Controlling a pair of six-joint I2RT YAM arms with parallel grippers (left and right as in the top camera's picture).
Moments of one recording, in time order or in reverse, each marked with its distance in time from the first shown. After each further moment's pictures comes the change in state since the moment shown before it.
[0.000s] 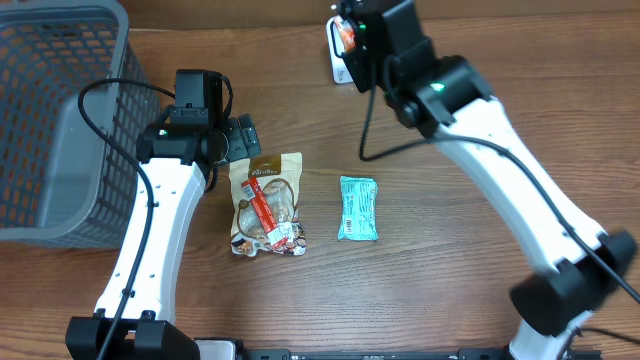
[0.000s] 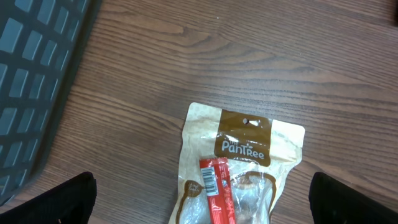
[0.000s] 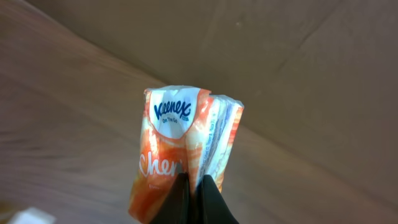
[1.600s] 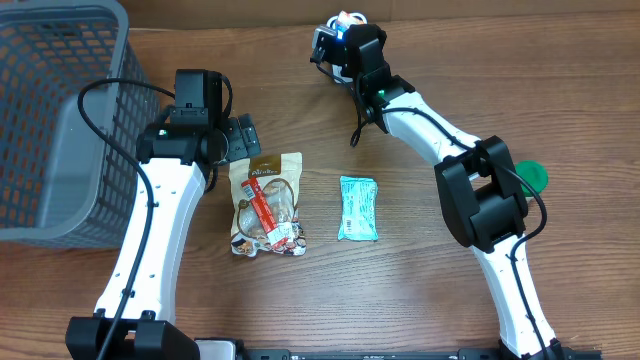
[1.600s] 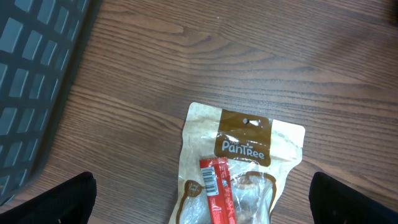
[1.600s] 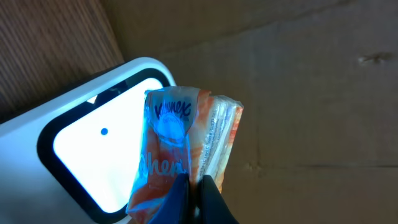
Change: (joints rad) left arm 0.000 0.000 0.000 0.000 0.000 0.000; right arm -0.092 0.549 0.000 0.766 0.050 -0.963
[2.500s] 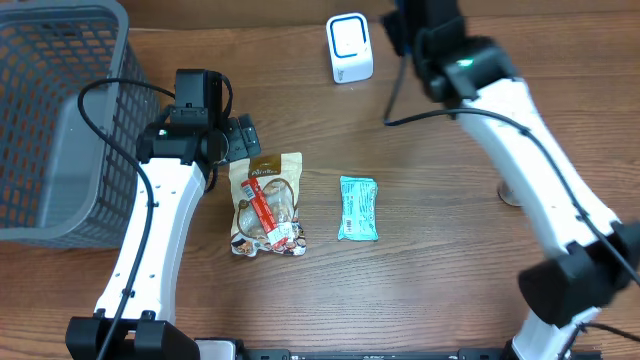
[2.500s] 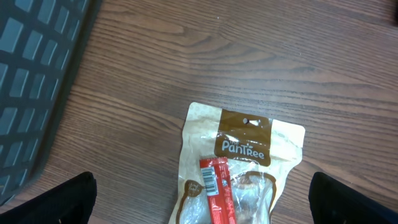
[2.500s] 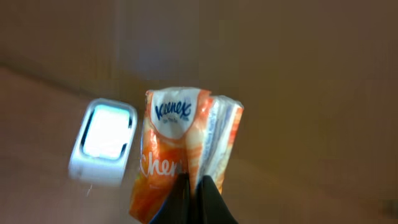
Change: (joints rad) left arm 0.000 0.000 0.000 0.000 0.000 0.000; right arm -0.054 -0.573 0.016 -0.788 0.011 0.978
